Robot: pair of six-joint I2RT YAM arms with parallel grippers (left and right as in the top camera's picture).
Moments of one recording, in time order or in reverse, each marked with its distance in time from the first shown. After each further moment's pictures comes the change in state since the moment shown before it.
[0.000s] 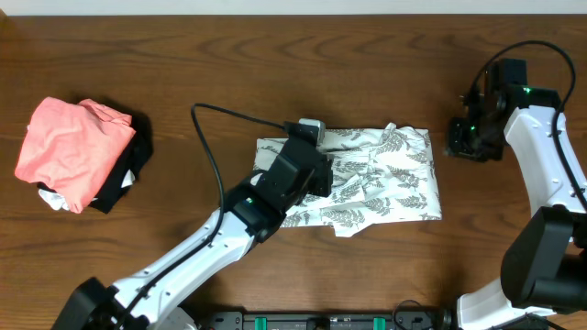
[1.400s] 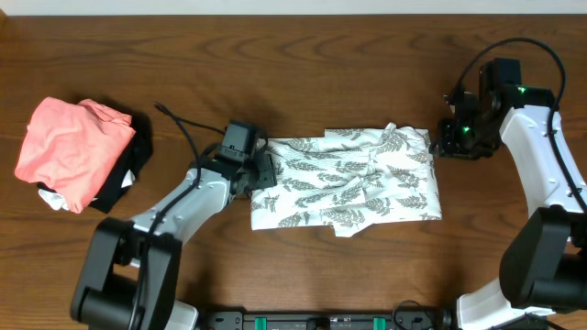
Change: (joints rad) left arm 0.388 0.247 0.005 -0.269 0.146 0.052; right arm 0.022 0.000 0.000 -0.006 -0.098 -0.114
